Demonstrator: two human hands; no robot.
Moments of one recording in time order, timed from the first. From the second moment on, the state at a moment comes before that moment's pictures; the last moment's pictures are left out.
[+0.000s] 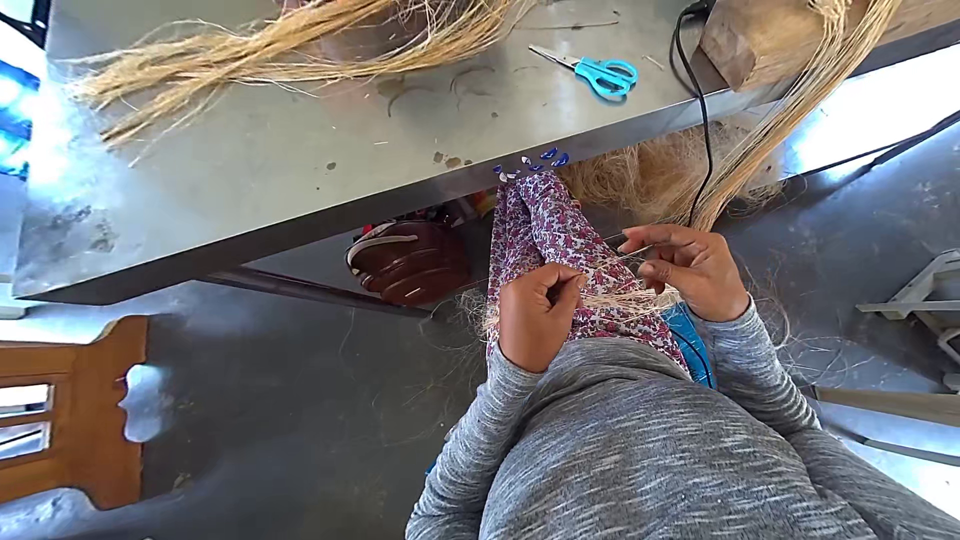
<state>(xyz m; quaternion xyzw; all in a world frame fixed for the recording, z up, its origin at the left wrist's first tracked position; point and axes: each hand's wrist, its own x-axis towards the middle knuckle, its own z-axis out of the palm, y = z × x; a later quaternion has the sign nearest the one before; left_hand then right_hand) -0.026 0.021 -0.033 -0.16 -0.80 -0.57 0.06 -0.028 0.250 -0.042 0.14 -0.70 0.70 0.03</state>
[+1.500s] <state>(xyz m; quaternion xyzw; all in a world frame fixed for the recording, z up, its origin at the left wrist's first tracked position) -0.040 0.006 -0.045 -0.15 -0.82 -0.55 -0.08 -0.032 0.239 -0.064 0.27 -0.83 0.44 0.21</state>
